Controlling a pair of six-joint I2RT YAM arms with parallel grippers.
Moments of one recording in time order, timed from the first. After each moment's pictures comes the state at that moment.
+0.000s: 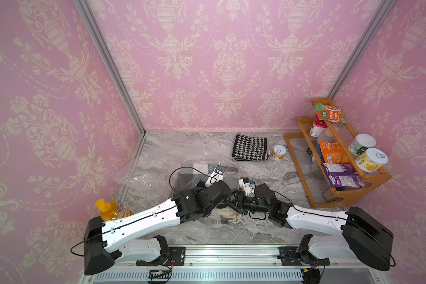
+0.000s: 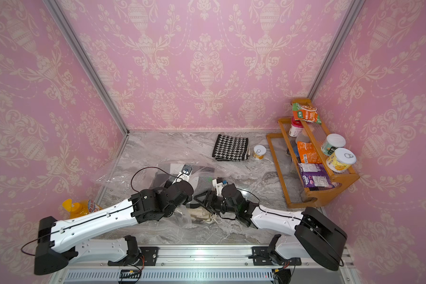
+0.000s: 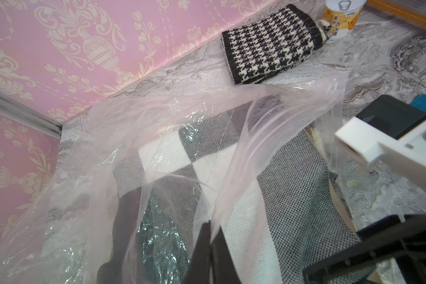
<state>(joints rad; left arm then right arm) -1.10 1.19 1.04 -0.72 -0.73 -0.36 0.87 1.30 0.48 0.48 -0.32 1.40</state>
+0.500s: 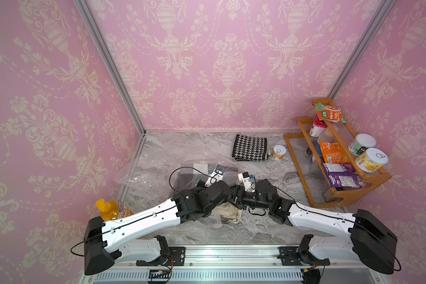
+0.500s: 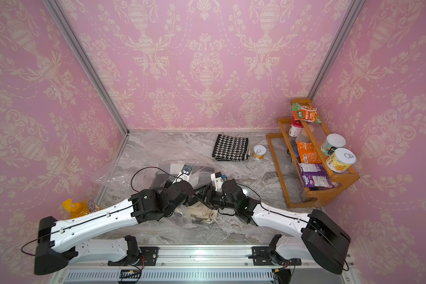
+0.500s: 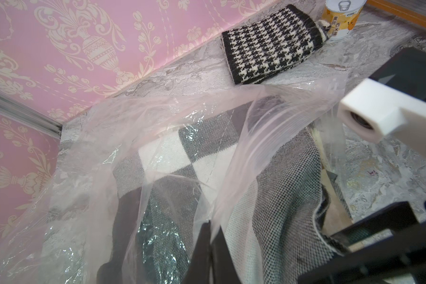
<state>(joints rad) -1.10 1.19 1.04 -0.72 -0.73 -0.36 0.86 1.27 0.56 0.43 -0.32 1.37</state>
